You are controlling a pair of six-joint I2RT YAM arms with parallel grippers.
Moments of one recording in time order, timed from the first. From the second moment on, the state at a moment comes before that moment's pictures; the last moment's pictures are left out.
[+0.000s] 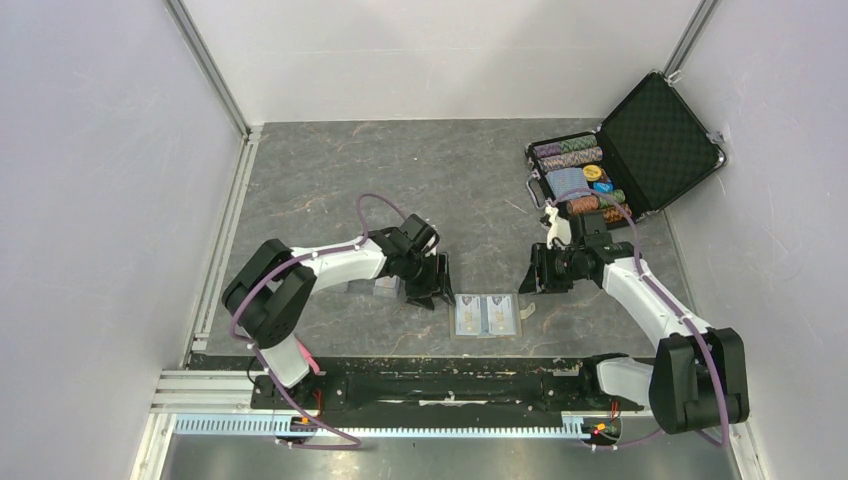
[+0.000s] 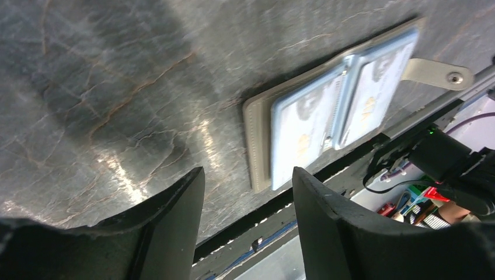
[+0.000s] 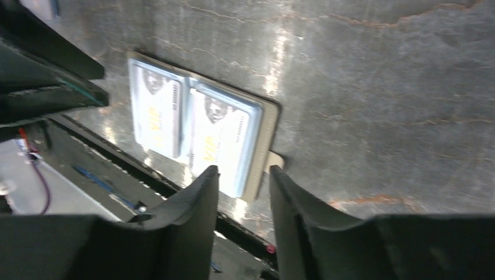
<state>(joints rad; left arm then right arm) -0.75 1.71 0.99 -0.38 0.38 -0.76 0.14 1.20 0.69 -0.62 -0.49 0.13</state>
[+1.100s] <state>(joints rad) -0.80 1.77 0.92 -0.10 0.51 -0.91 0.26 1.32 0.53 -0.46 -0.53 0.22</state>
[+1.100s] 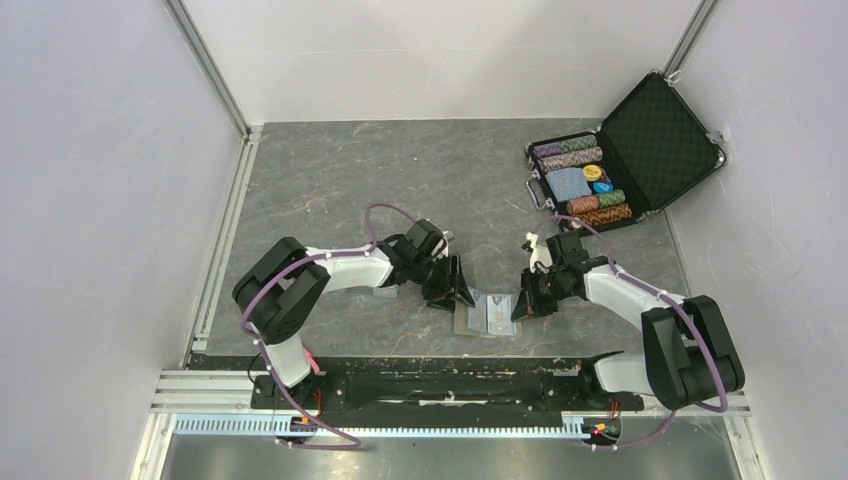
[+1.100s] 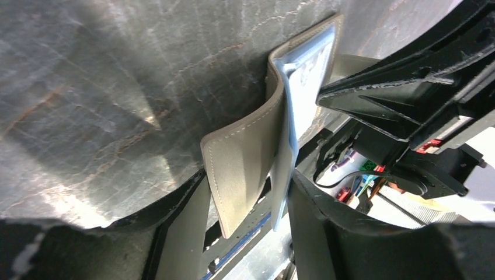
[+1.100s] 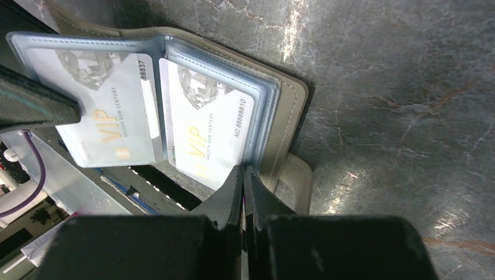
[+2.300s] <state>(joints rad) -0.87 1.76 1.17 -0.65 0.32 -0.71 0.26 1.29 0.70 -0.50 -0.53 0.25</state>
